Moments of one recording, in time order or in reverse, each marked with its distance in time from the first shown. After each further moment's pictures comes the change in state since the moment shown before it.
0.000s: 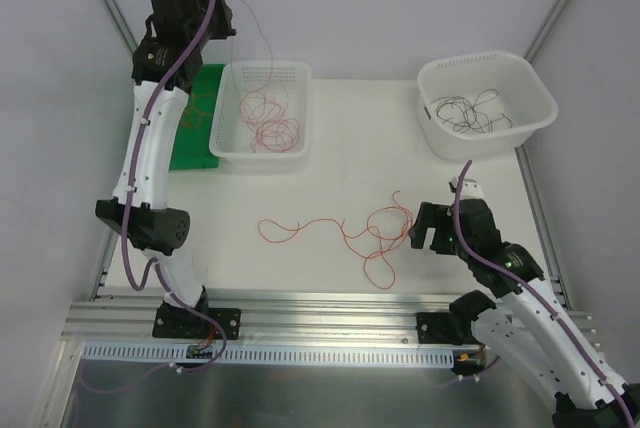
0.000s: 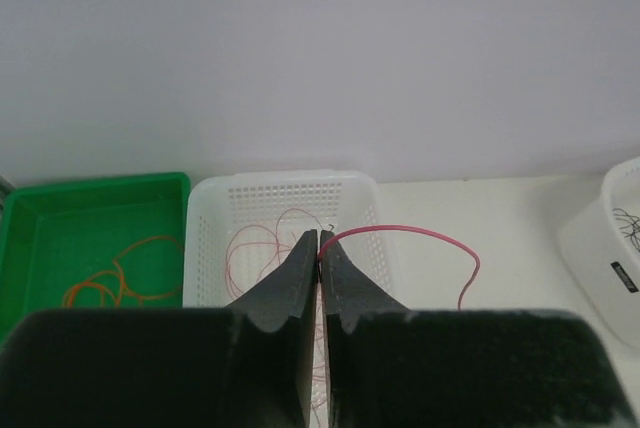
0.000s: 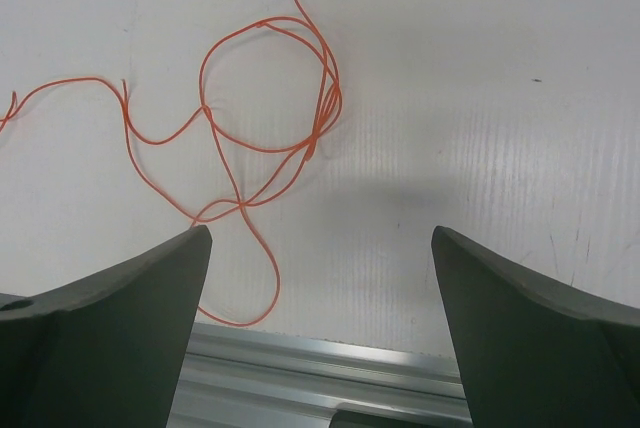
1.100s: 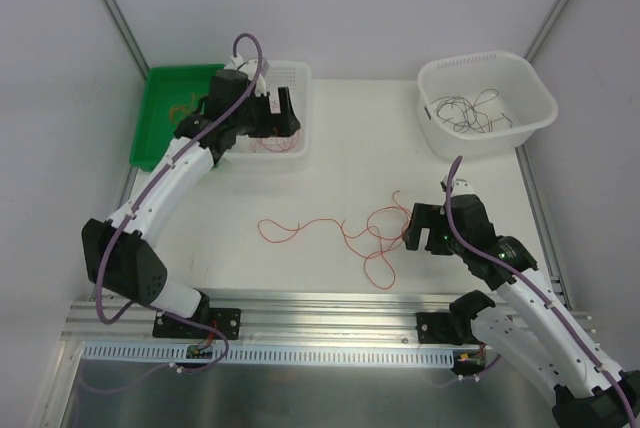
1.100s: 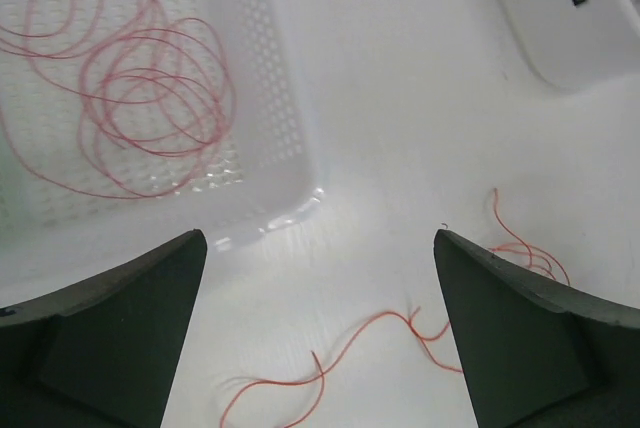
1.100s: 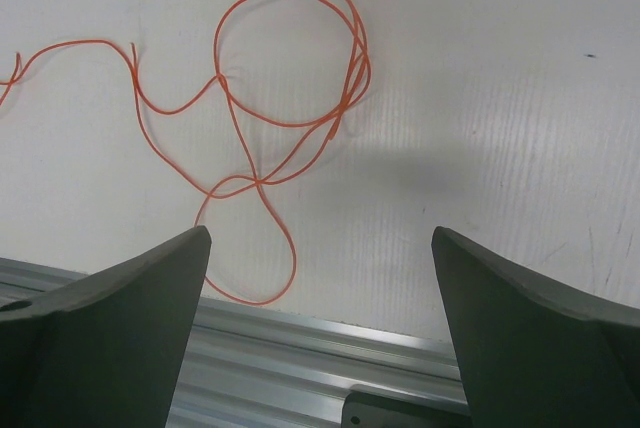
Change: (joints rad) left arm -0.092 -0.255 -0.869 0.182 0.214 -0.199; right arm 0.000 0.070 0.010 -0.008 -0.069 0.006
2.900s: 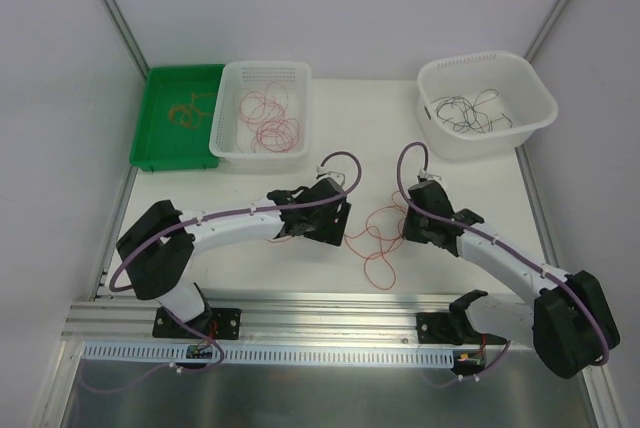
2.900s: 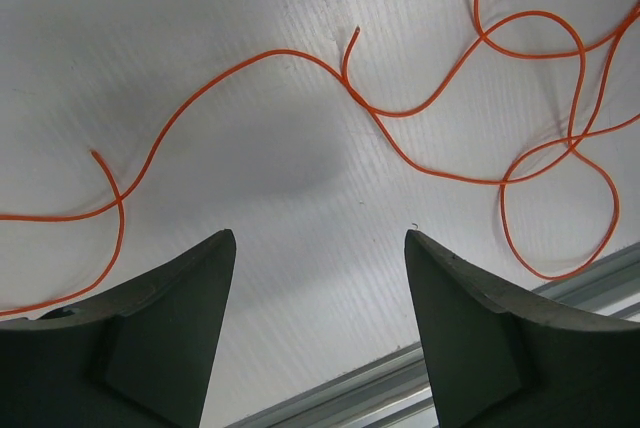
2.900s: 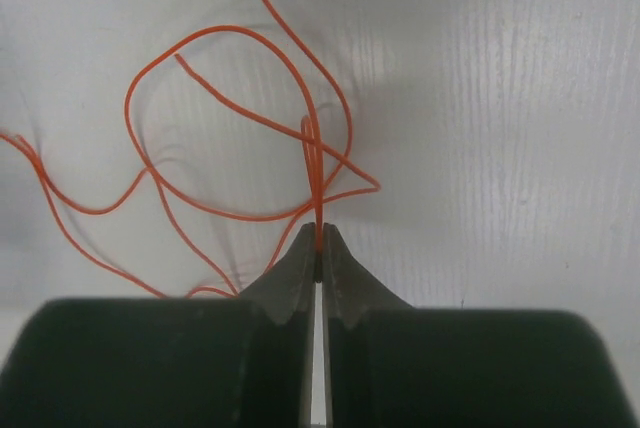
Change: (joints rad) left arm -0.676 0.067 -0.438 0.039 -0.310 -0.288; right arm 0.014 0.486 -0.055 0.349 0.060 0.135
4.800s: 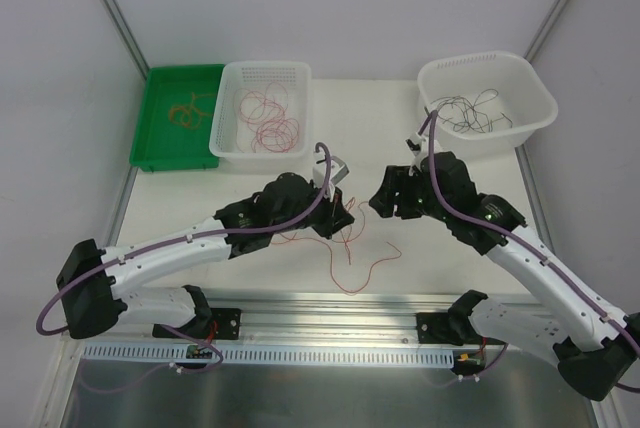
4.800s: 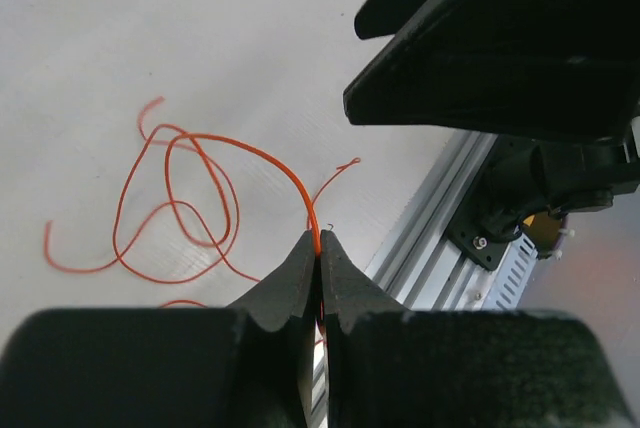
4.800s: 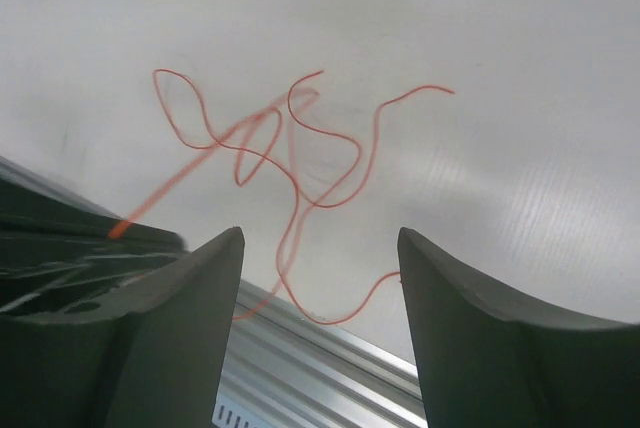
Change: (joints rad) left arm -0.036 -0.397 -0.159 0.409 0.234 0.229; right arm 0.183 -0.183 0.442 -0.236 -0.152 -0.100
